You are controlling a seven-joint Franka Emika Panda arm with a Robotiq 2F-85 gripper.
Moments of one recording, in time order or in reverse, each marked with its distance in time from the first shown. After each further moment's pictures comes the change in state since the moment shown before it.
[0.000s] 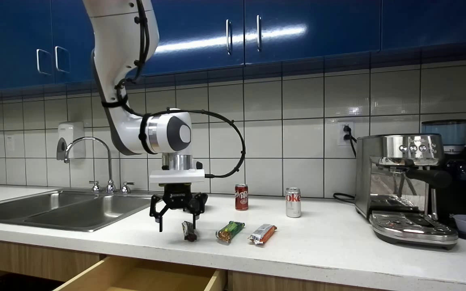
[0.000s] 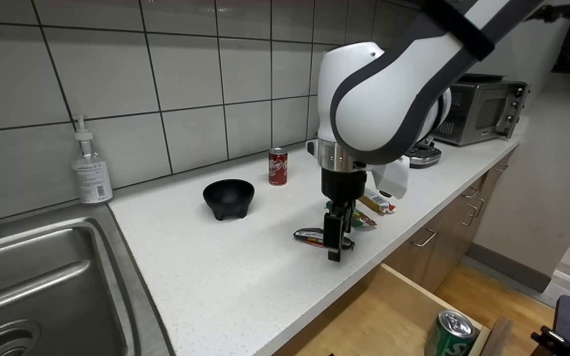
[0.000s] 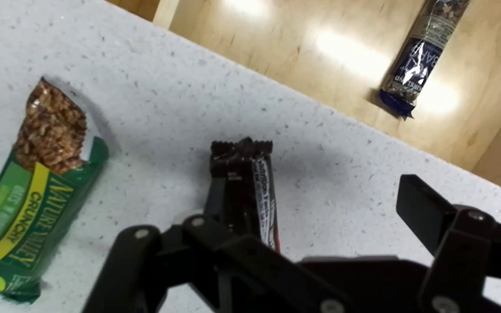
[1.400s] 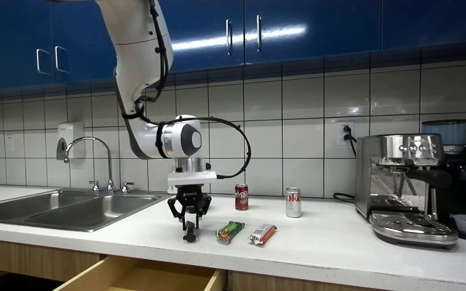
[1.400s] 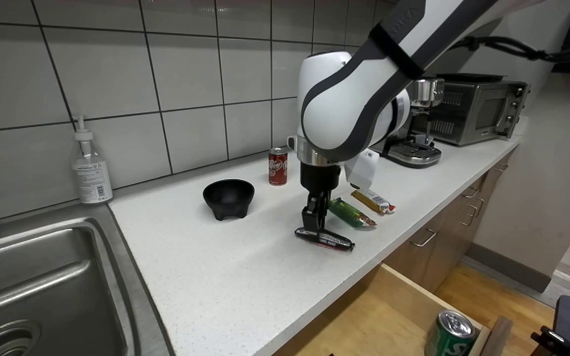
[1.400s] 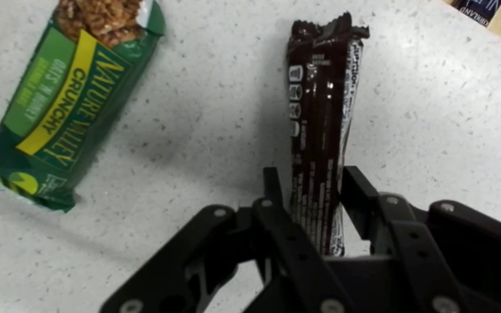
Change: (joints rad) arm -0.023 0.151 0.002 0.201 -0.013 0.000 -0.053
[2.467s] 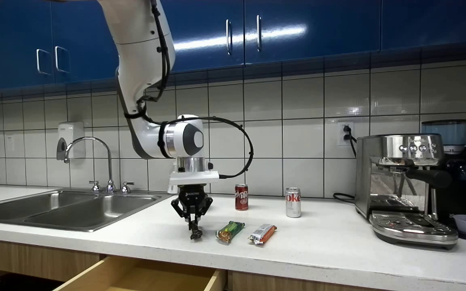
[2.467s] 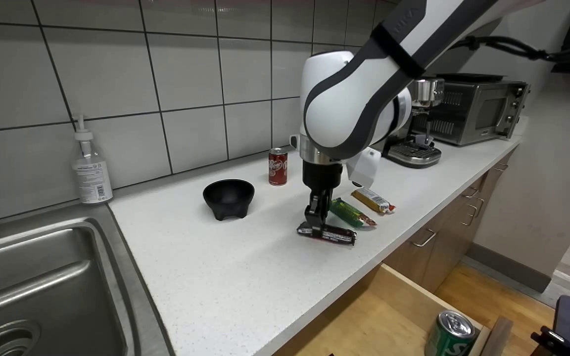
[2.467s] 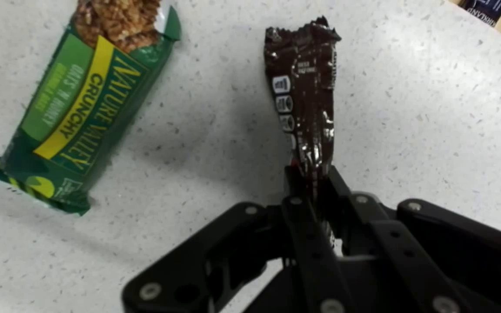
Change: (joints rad) arm -0.013 -0.001 0.000 0.001 0.000 0.001 -0.007
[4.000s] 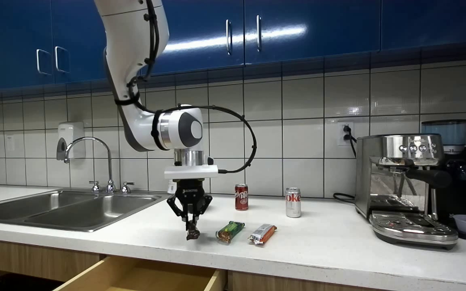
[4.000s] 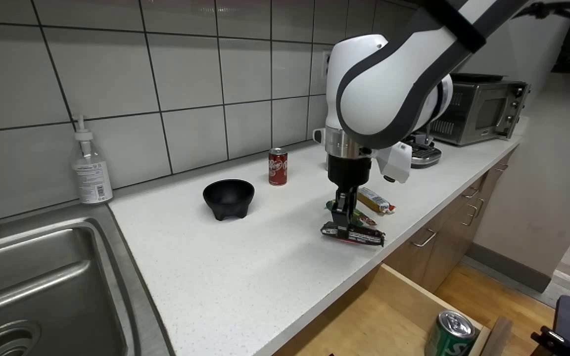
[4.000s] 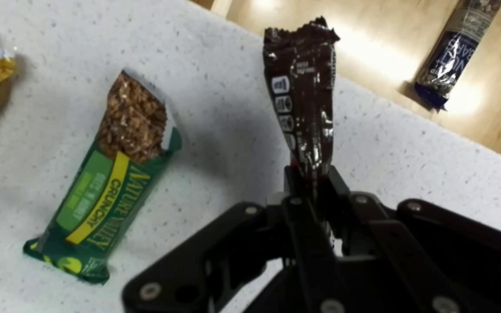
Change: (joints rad) arm -0.026 -0.154 0.000 -0.175 0.000 -0.011 0.014
